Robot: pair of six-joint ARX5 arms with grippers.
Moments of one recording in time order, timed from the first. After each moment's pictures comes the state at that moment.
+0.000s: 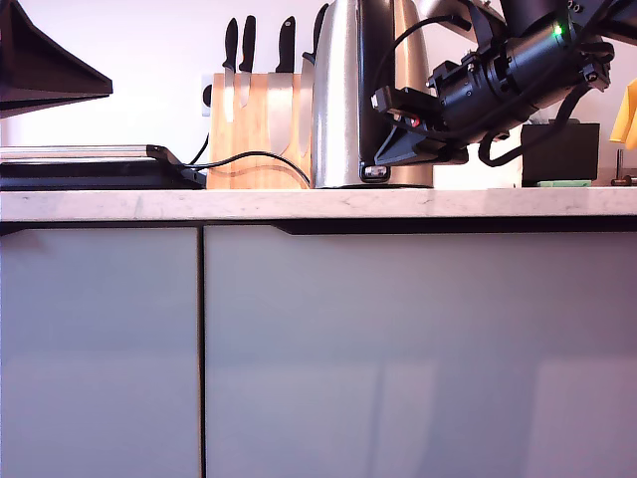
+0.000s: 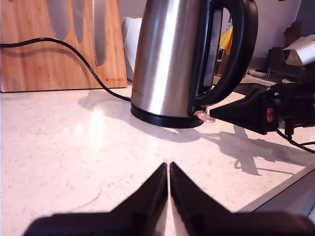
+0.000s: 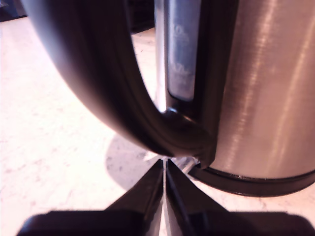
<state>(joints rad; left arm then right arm) -0.33 0.82 0.24 0.61 0.36 -0.21 0.42 1.54 0.84 0.44 -0.25 -0.08</state>
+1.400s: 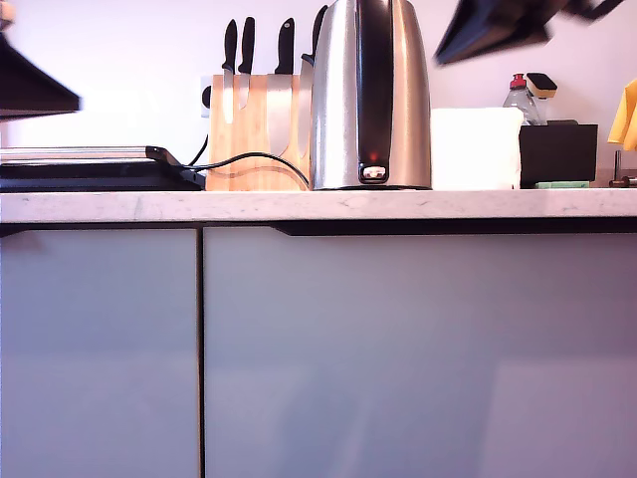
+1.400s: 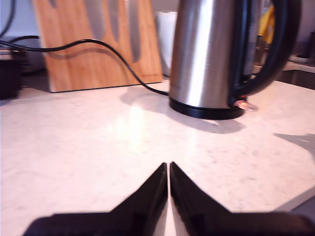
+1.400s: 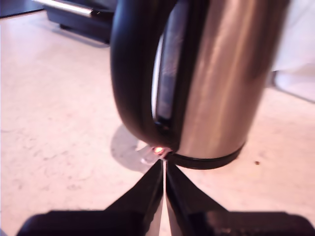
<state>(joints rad) -0.22 0.73 0.24 0.49 0.31 -0.11 0.47 1.06 0.85 -0.04 -0.06 -0.14</state>
